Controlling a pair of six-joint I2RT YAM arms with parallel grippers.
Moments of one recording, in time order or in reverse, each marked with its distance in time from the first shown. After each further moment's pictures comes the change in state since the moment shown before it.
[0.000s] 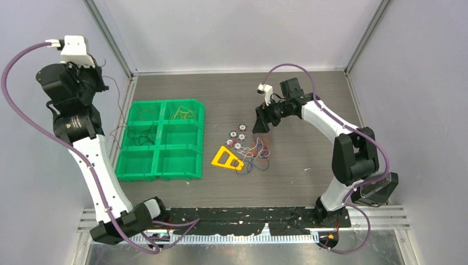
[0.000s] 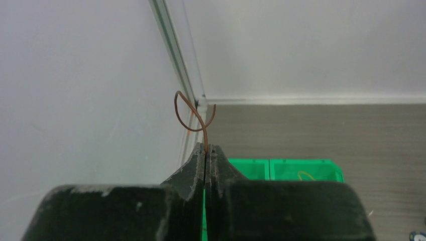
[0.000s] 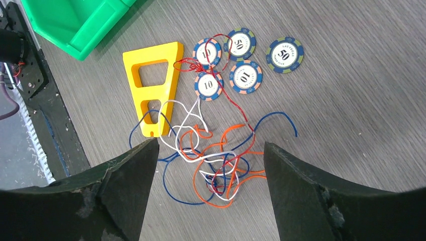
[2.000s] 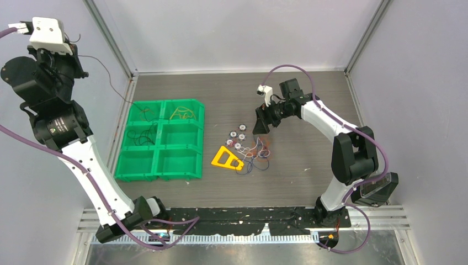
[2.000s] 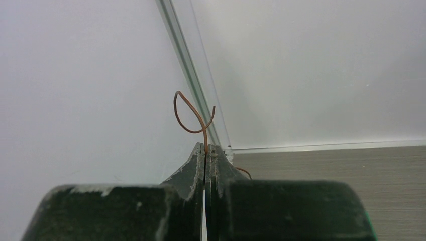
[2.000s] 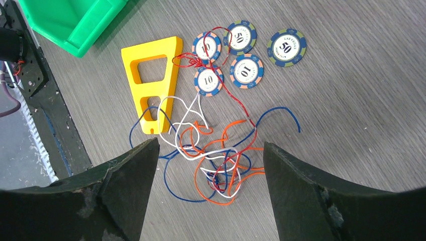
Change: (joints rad) left arm 0.114 0.060 0.246 -0.003 0.125 0.018; right arm 0.000 0.009 -0.002 -0.017 0.008 0.004
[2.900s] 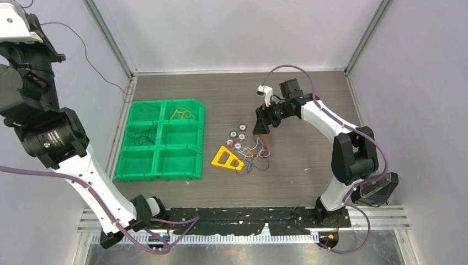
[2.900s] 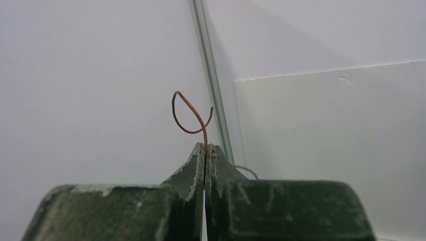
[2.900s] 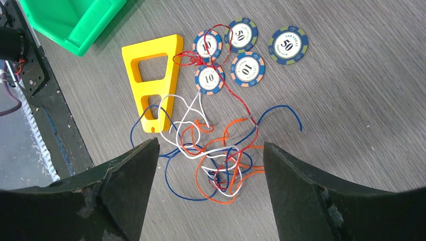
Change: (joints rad) left arm 0.000 0.026 0.243 0.114 -0.152 -0.099; right arm 0.000 0.000 -0.001 -0.008 0.000 0.000
